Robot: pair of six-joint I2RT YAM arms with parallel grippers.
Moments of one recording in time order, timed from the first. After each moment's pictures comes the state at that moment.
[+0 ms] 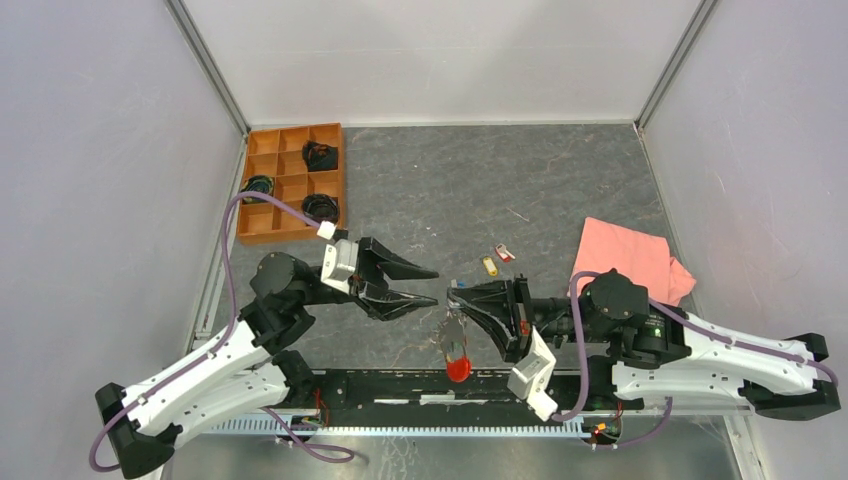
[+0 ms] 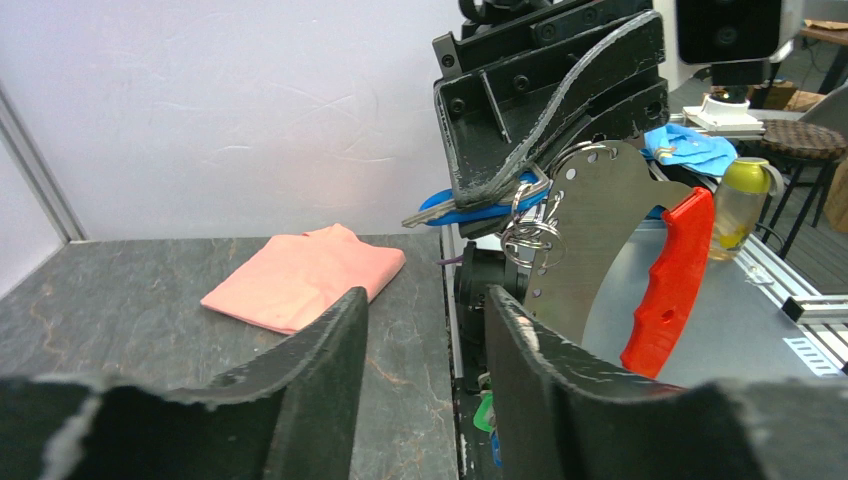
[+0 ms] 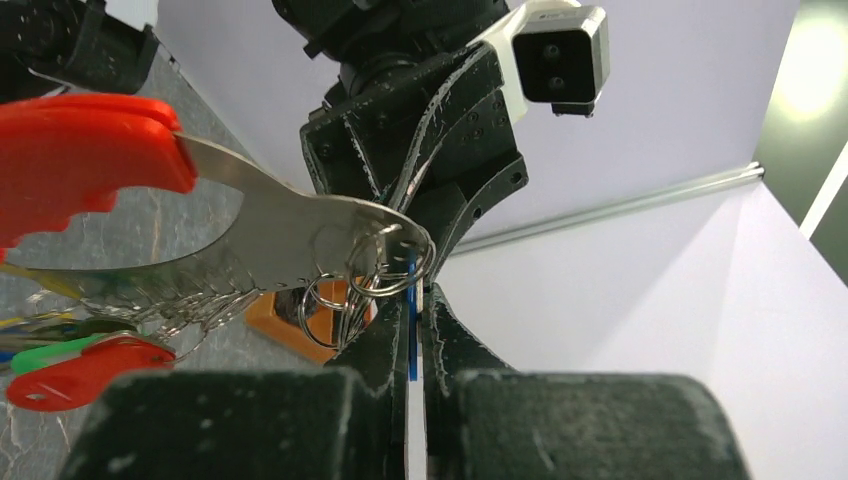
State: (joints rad) left arm -0.88 0.72 0.68 0.40 0.69 -0.21; right arm 1.38 0.72 0.92 -0.14 -0.18 -1.21
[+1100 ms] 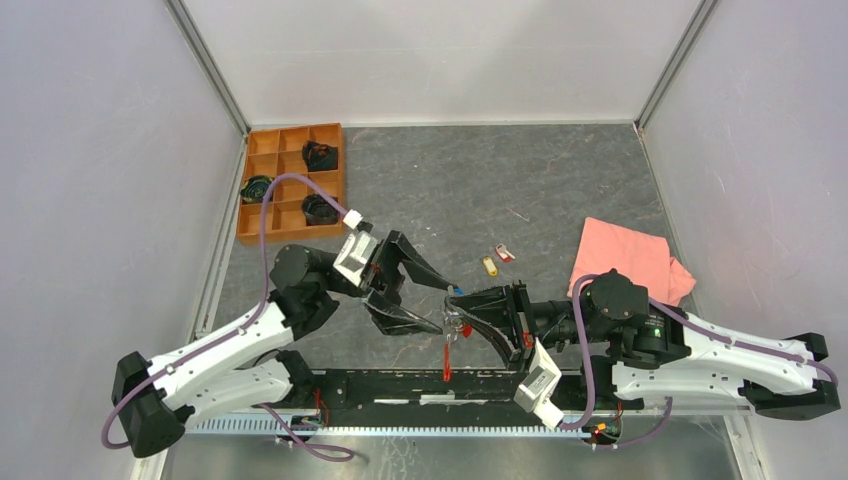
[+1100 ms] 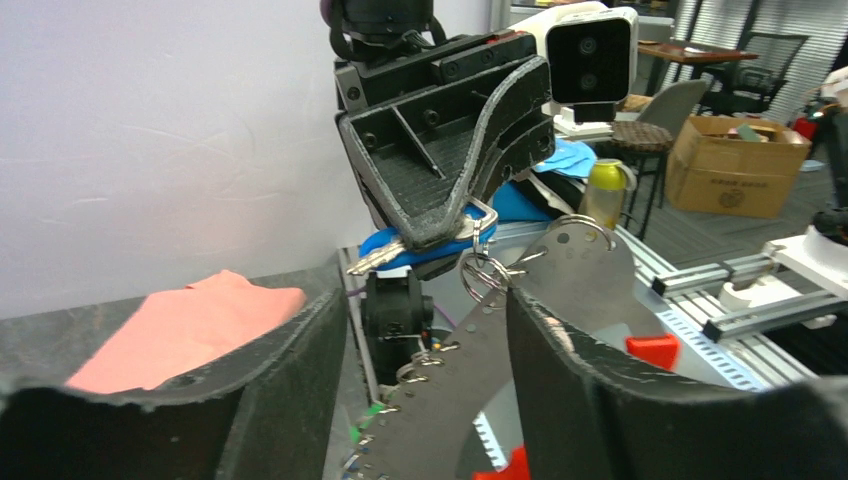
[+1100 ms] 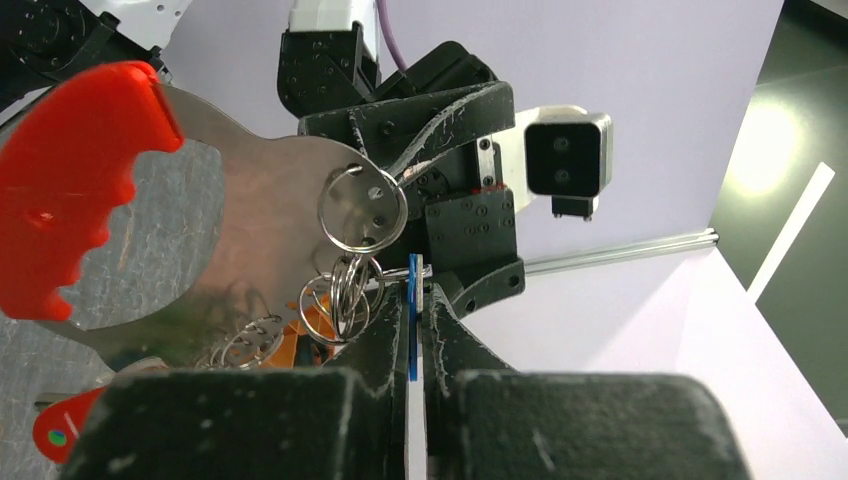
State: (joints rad) left arm -0.89 0.89 0.69 0.73 0.93 -0.46; right arm 1.38 0.72 0.92 -0.14 -0.28 -1.33
